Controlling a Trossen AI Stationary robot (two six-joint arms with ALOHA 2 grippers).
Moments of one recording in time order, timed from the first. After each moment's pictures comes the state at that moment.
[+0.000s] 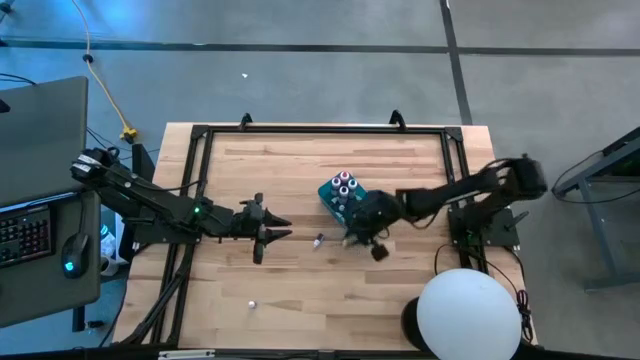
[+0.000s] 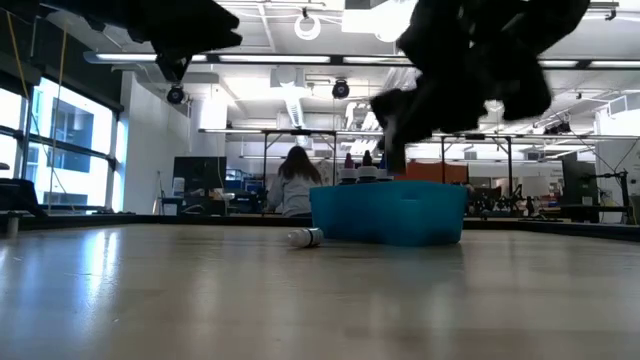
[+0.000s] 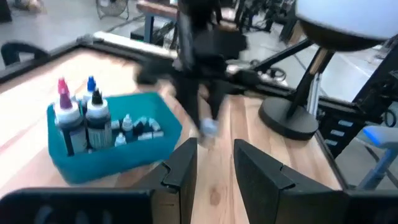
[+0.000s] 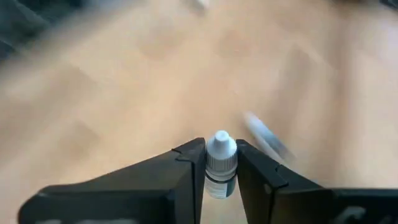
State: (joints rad) left arm -0.38 1.04 0.51 0.35 -0.43 -0.32; right arm 0.04 1.55 0.72 0.21 -0.36 -0.32
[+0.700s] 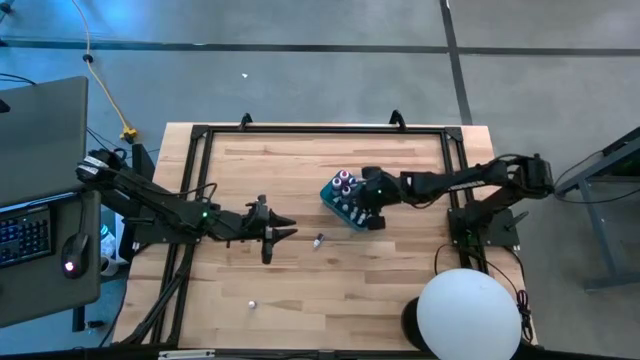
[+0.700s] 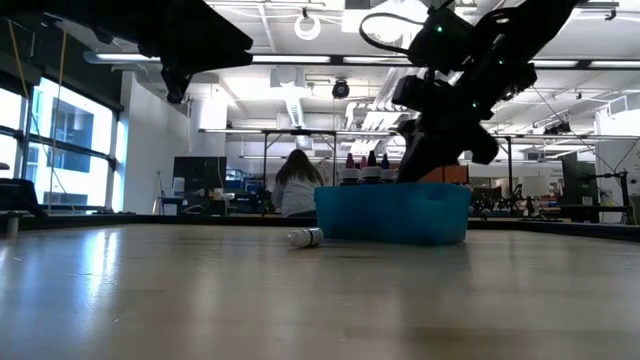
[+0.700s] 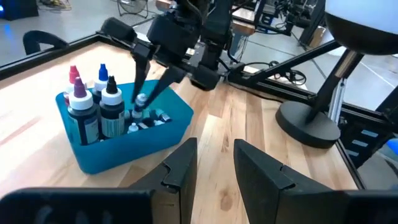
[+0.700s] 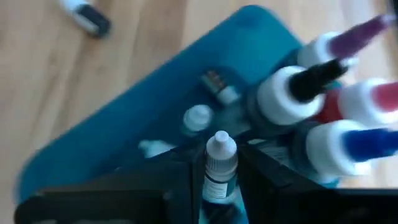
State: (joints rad) left arm -0.38 1.15 0.51 0.43 -0.51 -0.37; right arm -0.14 1.48 0.72 -0.06 0.04 -0.31
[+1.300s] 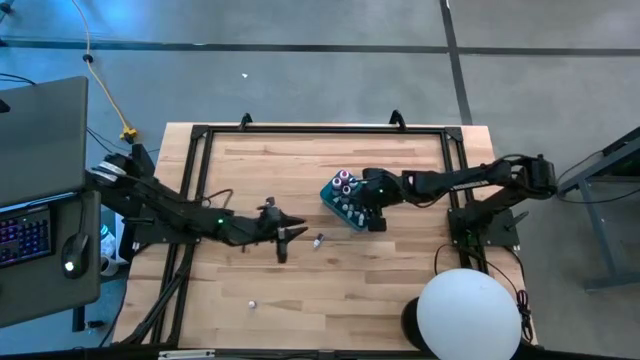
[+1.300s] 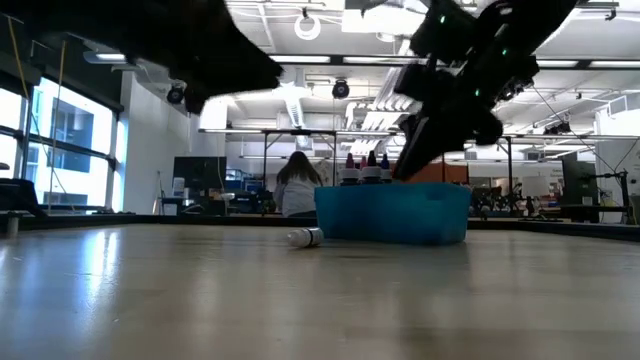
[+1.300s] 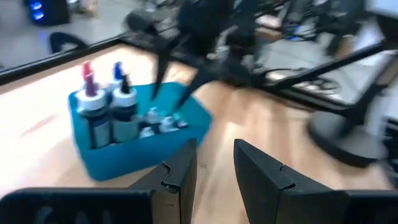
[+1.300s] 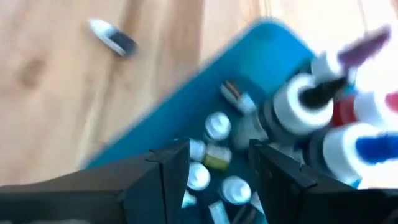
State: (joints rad) left arm -0.34 1.35 0.55 0.60 -0.59 -0.38; right arm -0.14 1.45 0.73 -0.10 -0.03 -0.24
